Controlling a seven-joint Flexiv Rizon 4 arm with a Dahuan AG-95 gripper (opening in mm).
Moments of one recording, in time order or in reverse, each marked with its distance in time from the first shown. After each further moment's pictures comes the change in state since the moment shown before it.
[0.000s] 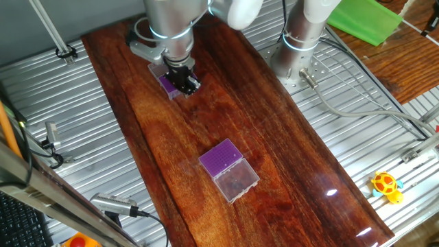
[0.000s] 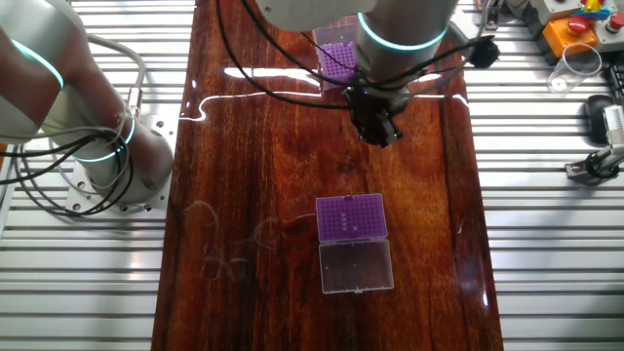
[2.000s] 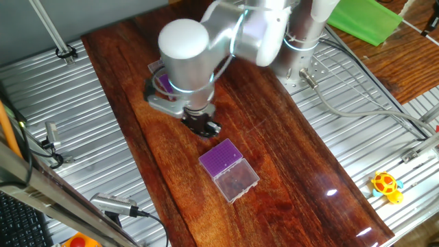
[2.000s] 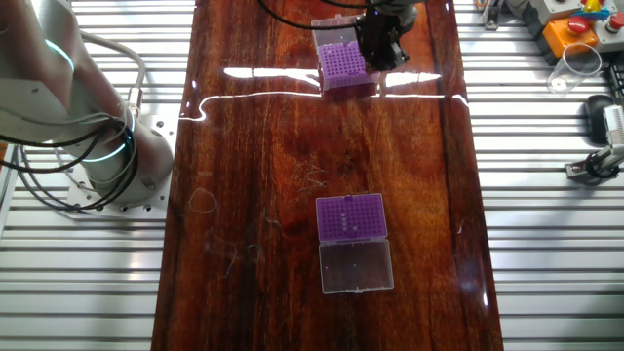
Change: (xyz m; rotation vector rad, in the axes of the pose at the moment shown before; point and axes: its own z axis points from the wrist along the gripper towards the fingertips) arm -0.104 0.135 0.019 -0.023 -0.031 -0.041
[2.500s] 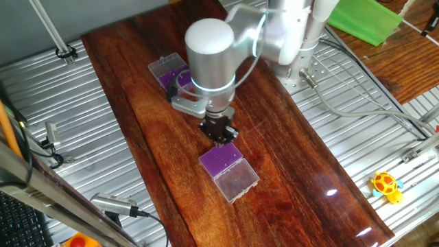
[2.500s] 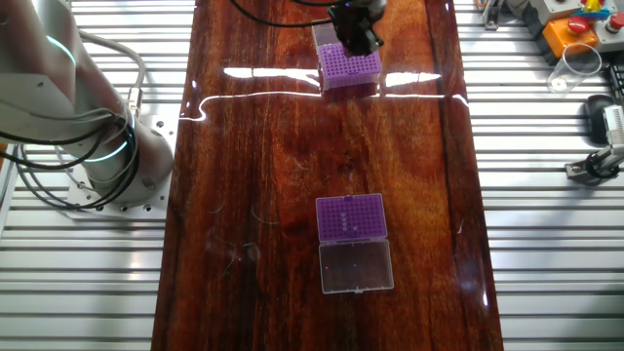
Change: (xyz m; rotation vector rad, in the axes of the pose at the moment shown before) arm -0.002 0.045 0.018 -0.025 -0.081 0.043
